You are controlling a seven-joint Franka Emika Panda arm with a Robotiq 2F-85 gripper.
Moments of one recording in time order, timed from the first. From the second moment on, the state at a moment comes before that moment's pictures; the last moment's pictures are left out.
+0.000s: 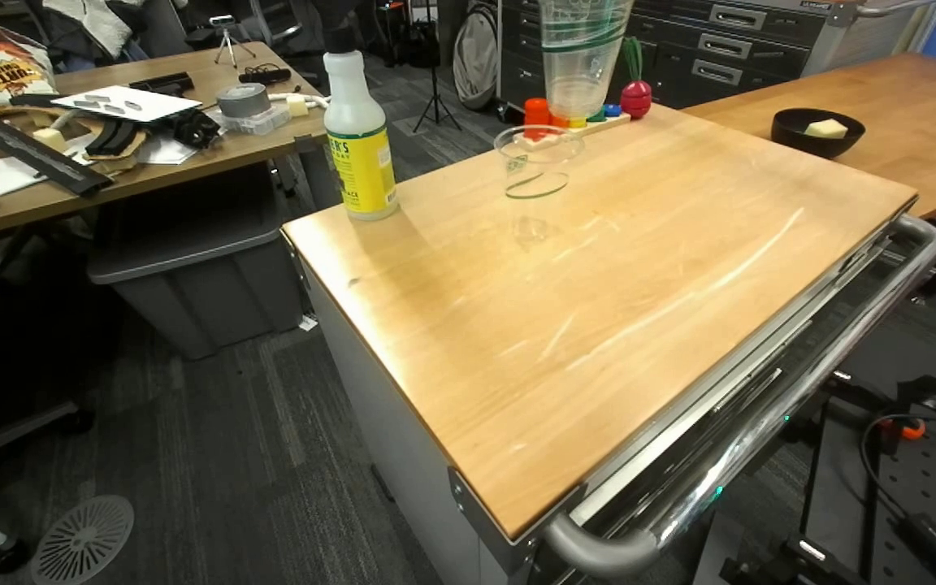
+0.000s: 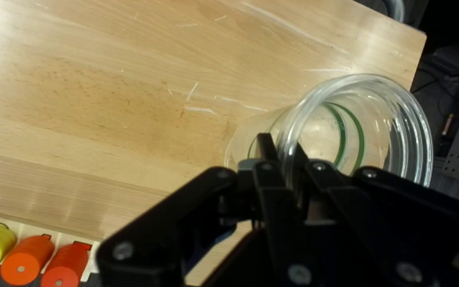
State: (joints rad) arm -0.09 0.26 -0.07 -1.48 0.13 1.41 -0.23
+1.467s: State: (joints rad) arm -0.16 0.46 -0.04 -1.33 0.27 1.35 -0.28
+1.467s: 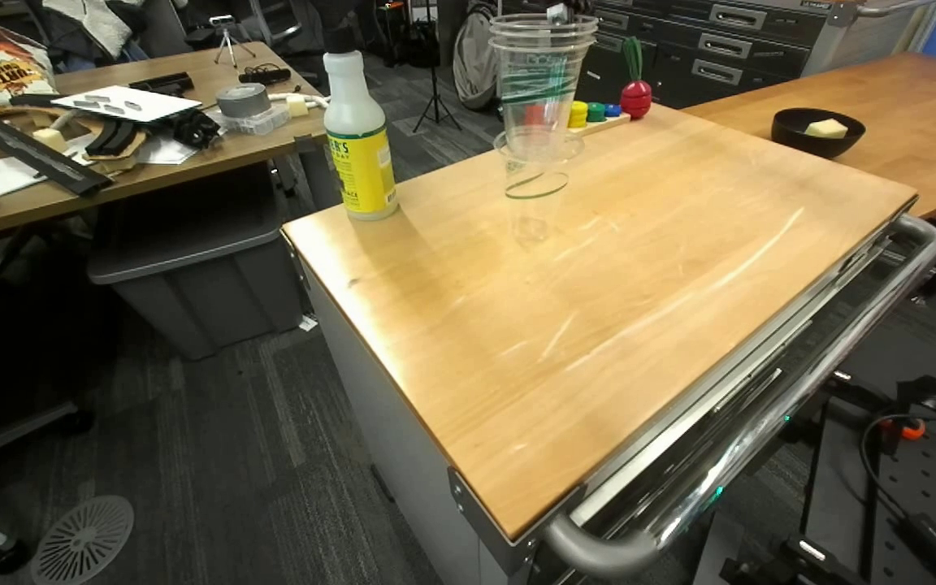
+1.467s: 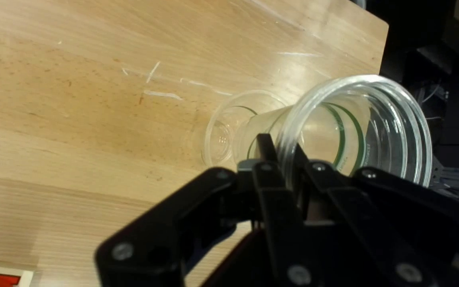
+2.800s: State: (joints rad) arm -0.15 0.38 -0.04 -1.56 0.21 1.57 -0.35
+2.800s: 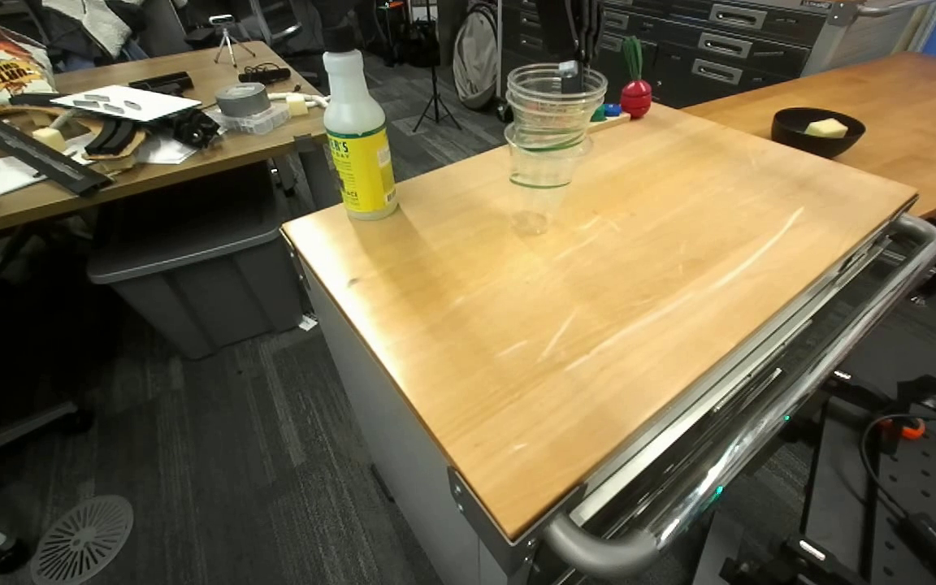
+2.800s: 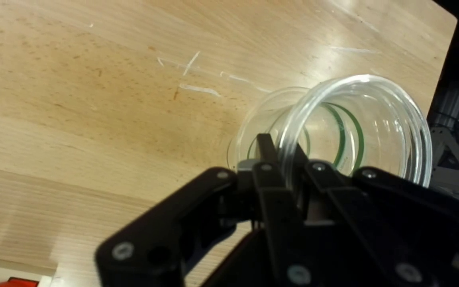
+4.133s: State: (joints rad) arm -0.12 0.24 -0.03 -1.64 0.01 1.53 -0.24
